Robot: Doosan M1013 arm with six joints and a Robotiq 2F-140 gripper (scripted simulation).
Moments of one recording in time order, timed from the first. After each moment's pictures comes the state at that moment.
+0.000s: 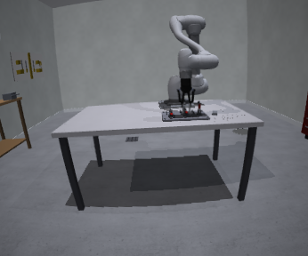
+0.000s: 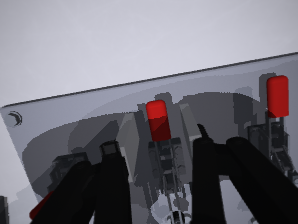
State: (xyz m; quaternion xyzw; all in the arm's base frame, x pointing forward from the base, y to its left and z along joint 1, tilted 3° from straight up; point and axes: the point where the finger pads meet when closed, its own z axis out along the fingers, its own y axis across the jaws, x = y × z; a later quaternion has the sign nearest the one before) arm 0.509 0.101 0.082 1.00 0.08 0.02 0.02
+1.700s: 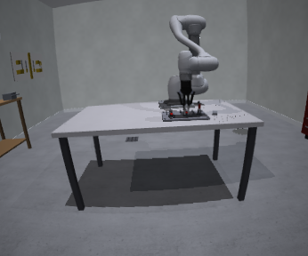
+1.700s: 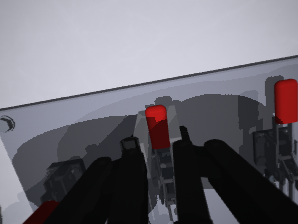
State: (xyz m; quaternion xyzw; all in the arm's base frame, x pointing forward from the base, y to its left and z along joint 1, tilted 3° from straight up) arm 0.510 0.101 0.067 1.00 0.08 0.02 0.02
